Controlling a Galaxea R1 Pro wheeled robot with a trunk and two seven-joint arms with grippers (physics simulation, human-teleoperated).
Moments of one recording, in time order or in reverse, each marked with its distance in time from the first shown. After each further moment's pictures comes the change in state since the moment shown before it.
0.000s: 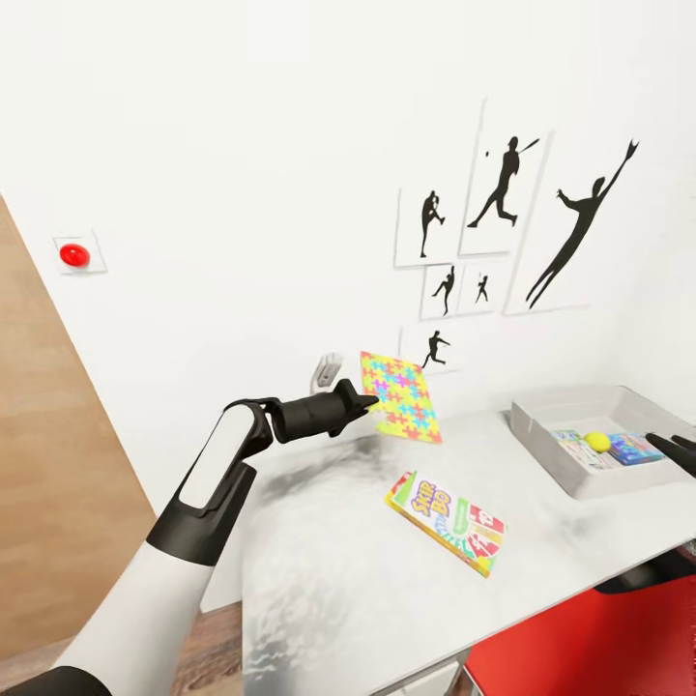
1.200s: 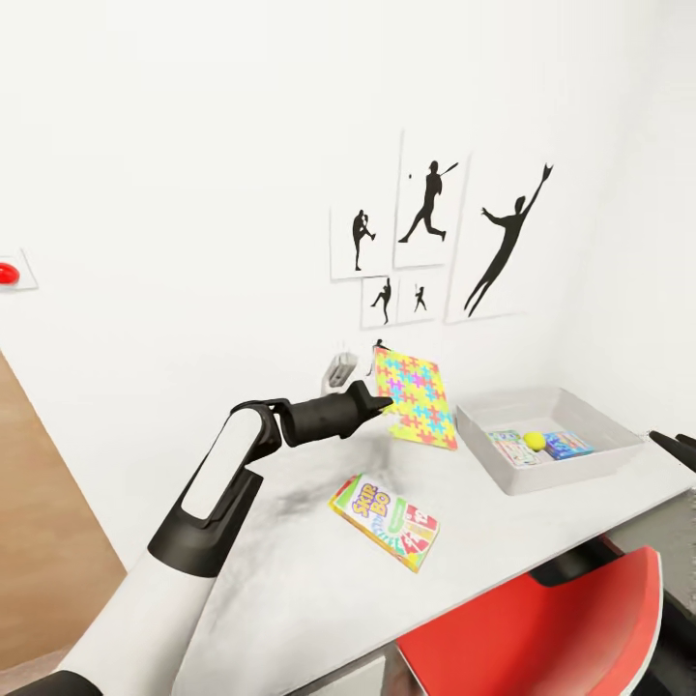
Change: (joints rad) left arm 0.012 -0.006 -0.066 -0.074 -0.002 -0.013 0.013; right arm -0.005 -0.007 -0.006 0.000 -0.001 0.006 -0.009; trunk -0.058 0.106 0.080
